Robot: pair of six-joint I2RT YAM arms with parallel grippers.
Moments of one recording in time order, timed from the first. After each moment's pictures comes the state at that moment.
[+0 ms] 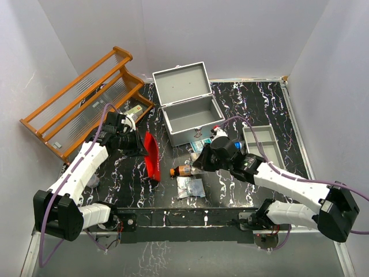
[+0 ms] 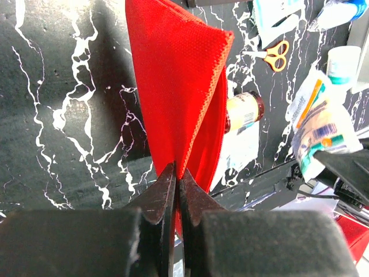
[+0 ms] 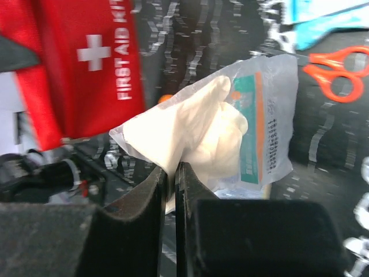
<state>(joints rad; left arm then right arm) -0.26 1.20 0.96 -0.78 0.37 -0.43 0.85 1.09 0.71 -0.29 0.03 0.84</state>
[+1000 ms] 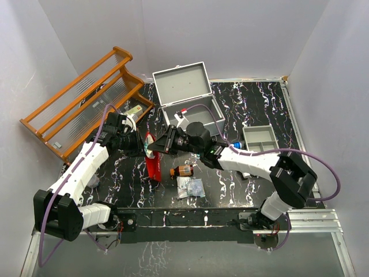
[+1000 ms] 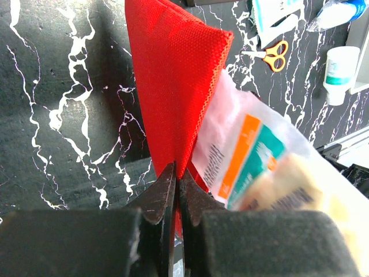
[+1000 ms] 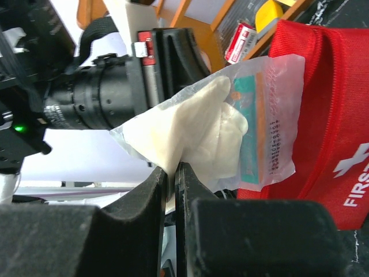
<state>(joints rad) -0.27 1.20 0.95 -0.76 0.37 -0.45 0.91 1.56 0.97 0.44 -0.29 1.14</state>
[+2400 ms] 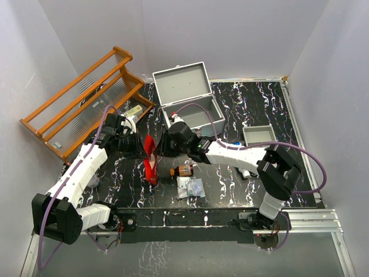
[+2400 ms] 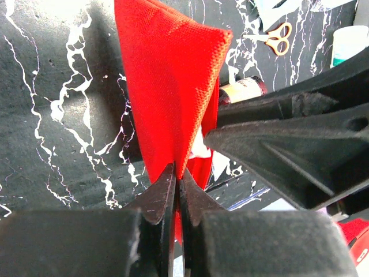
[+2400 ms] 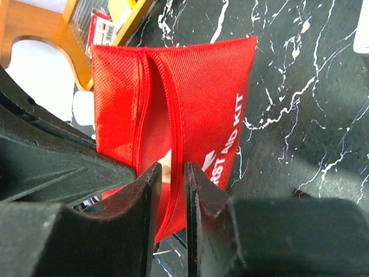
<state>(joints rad) -0.27 1.17 0.95 -0.81 0.39 -0.39 0.94 1.71 1.17 -0.02 -0.07 0.89</state>
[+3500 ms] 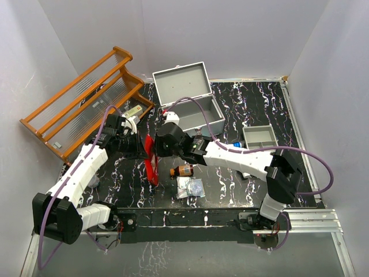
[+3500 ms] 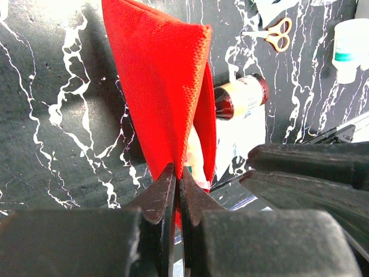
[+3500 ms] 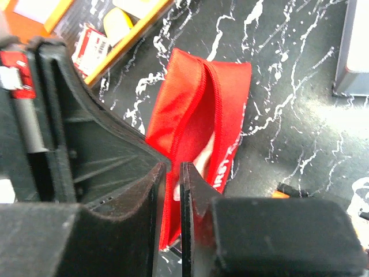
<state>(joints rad) -0.27 1.18 0.93 -0.79 0.41 -0.37 1.07 1.68 1.34 -0.27 0.21 0.78</state>
